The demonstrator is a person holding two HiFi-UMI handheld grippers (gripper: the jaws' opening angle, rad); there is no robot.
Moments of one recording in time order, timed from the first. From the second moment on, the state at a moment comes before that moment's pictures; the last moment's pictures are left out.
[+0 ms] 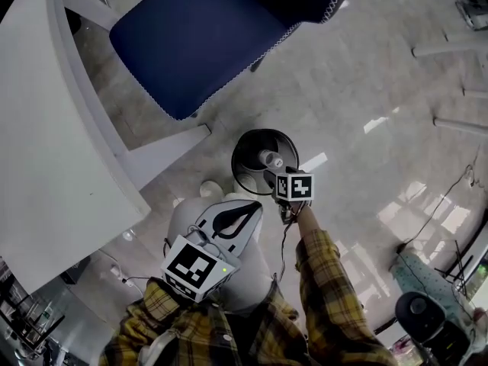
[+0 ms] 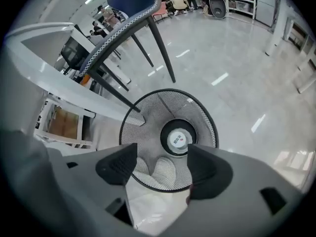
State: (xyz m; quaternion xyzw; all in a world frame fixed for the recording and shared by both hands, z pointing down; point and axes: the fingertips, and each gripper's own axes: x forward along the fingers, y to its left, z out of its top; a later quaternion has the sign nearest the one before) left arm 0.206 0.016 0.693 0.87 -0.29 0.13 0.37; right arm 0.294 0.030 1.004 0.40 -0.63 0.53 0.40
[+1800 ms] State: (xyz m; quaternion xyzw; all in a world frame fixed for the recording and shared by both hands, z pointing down) left arm 0.121 0.003 0.225 0.88 -0.45 -0.02 0.15; right arm 0.159 -0.012 0.234 0.28 -0.93 0.23 0.00
